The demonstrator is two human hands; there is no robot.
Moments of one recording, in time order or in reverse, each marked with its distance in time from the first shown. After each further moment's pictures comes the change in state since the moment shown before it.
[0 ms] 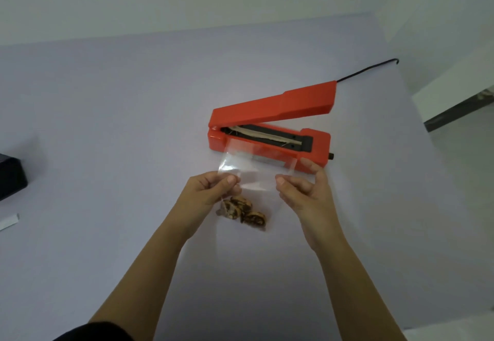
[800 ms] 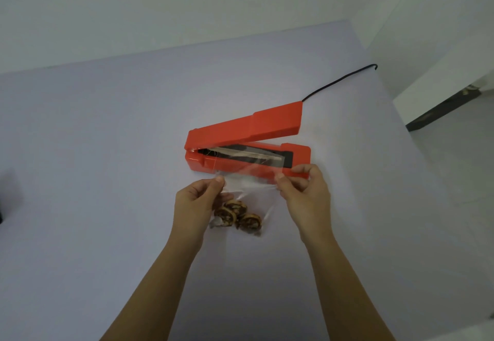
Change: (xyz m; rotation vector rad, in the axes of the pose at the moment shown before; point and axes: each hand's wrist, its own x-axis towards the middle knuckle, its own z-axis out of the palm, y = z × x) left_hand 0.016 0.018 0.037 -0.047 0.307 -0.048; right_hand 0.033 -0.012 -0.008 -0.185 0.234 -0.075
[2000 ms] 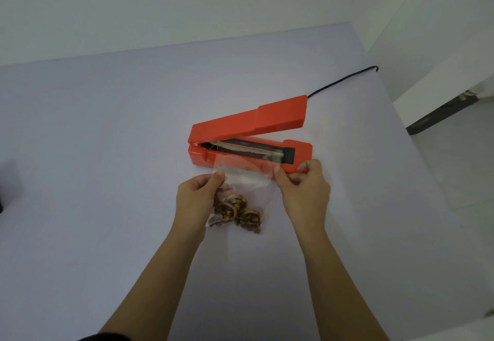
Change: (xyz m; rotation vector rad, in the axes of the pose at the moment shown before) left_hand 0.001 0.005 0.006 0.022 0.091 -0.096; right_hand -0.001 -0.007 0.007 -0.314 0.150 -0.099
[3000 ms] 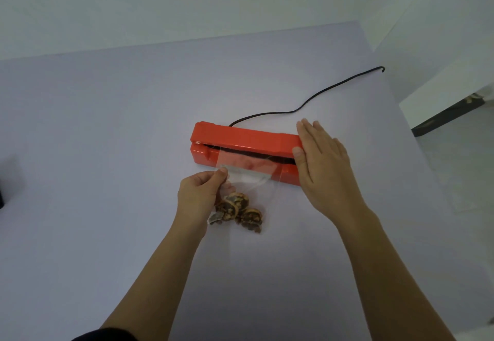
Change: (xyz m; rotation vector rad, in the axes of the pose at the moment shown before) left_hand 0.005 -0.001 0.000 -0.001 -0.014 -0.011; right_hand 0.034 -0.007 -0.033 -0.653 -0.237 -0.616
